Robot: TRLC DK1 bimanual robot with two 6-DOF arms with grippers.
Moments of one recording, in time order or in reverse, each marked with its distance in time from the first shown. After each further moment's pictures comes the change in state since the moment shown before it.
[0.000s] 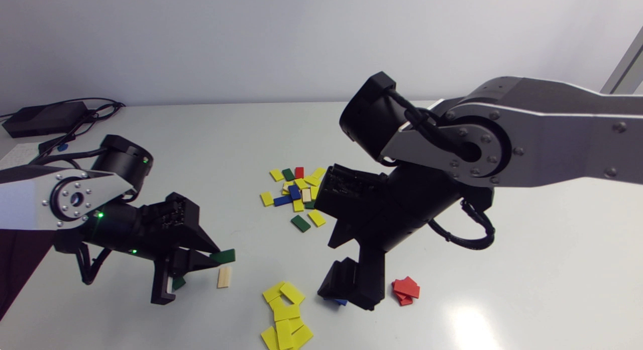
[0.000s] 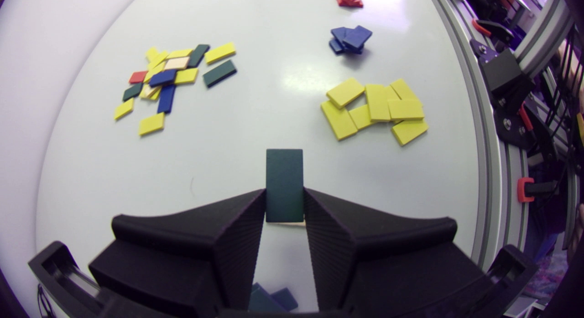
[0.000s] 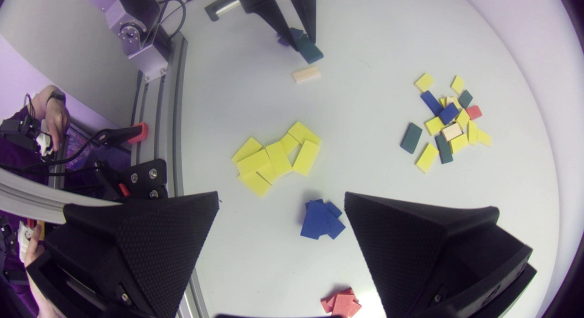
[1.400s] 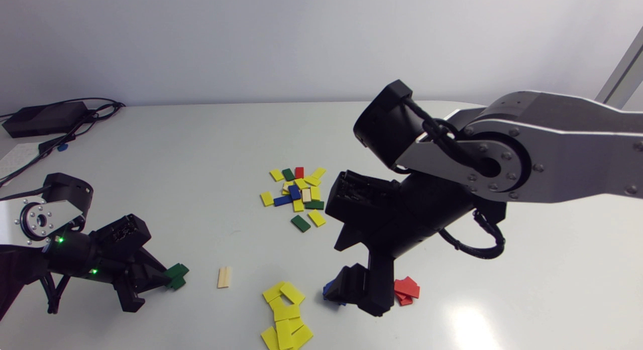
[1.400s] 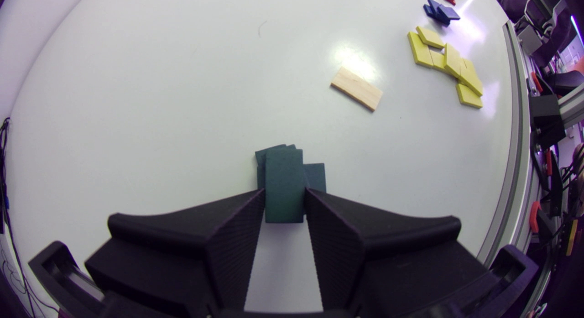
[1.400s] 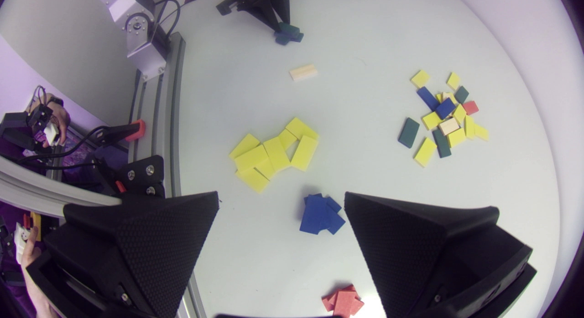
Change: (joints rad) left arm 0.359 0.073 -0.124 0.069 -0.068 -0.096; right arm -0.017 -0.047 -0.069 0.048 -0.004 0.000
